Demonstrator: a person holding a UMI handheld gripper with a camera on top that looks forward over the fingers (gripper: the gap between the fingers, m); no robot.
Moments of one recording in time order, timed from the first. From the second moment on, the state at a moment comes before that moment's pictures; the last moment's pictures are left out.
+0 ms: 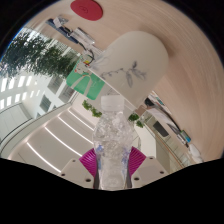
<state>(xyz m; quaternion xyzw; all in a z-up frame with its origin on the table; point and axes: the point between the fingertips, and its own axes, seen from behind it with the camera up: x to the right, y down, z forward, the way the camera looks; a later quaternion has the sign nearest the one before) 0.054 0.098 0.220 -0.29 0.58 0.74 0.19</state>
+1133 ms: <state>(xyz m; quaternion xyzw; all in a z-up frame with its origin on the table) 0.320 0.084 0.103 -0.77 0.05 -0.04 0.64</state>
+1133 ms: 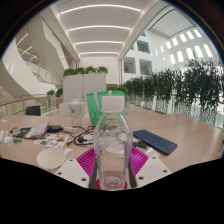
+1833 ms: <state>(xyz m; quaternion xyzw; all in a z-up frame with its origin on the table) 0.295 0.013 0.081 -0.84 0.07 -0.03 0.54</state>
